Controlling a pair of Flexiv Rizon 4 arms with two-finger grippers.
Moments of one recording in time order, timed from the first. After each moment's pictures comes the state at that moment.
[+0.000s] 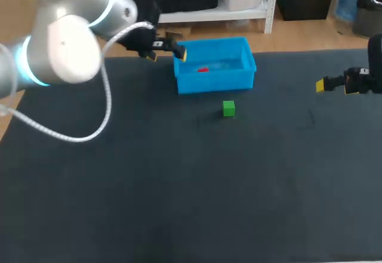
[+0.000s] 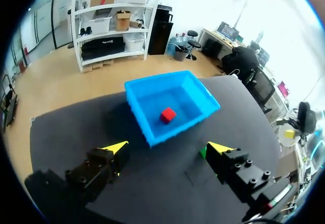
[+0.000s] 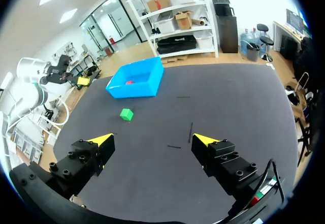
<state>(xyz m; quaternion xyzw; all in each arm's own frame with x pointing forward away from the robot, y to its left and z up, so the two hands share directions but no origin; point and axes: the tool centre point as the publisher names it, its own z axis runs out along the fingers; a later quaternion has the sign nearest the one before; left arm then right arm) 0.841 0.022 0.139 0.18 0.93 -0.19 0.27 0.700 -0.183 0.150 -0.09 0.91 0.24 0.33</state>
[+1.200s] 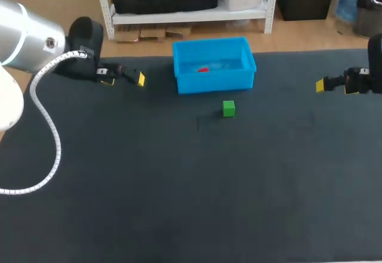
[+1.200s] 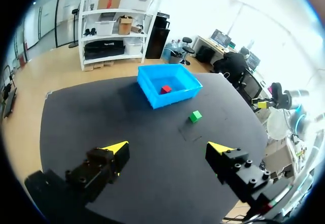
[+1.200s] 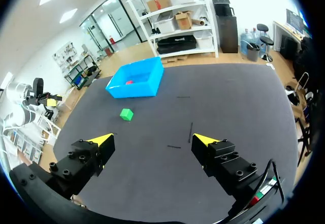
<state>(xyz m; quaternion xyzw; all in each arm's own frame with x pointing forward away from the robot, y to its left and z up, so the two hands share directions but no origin) 0.717 0.100 0.172 0.18 0.91 -0.22 0.30 0.700 -0.183 0.150 -0.09 0.91 0.24 0.33</state>
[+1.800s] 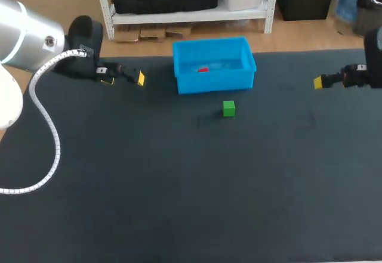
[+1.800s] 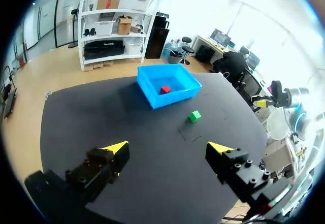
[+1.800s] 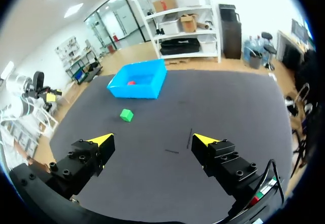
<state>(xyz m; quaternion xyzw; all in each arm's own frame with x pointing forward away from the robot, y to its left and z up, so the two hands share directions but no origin) 0.716 0.100 0.173 0.18 0.91 -0.22 0.29 0.711 -0.177 0.159 -0.14 0.90 0.22 0.34</state>
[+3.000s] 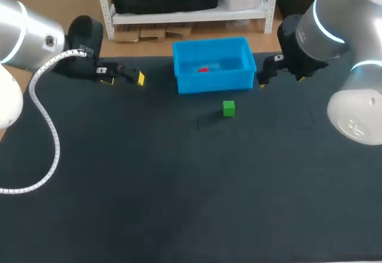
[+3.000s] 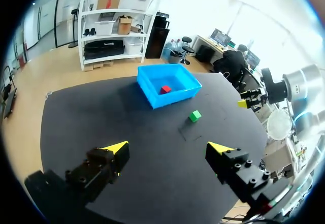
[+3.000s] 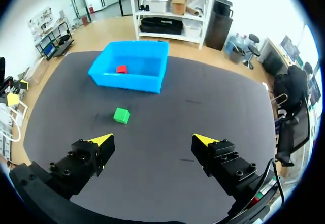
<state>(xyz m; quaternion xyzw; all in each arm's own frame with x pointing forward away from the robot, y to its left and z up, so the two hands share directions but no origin) 0.716 0.100 0.173 0.18 0.91 -0.22 0.29 0.748 -0.080 0.139 -0.12 0.96 0.05 0.26</state>
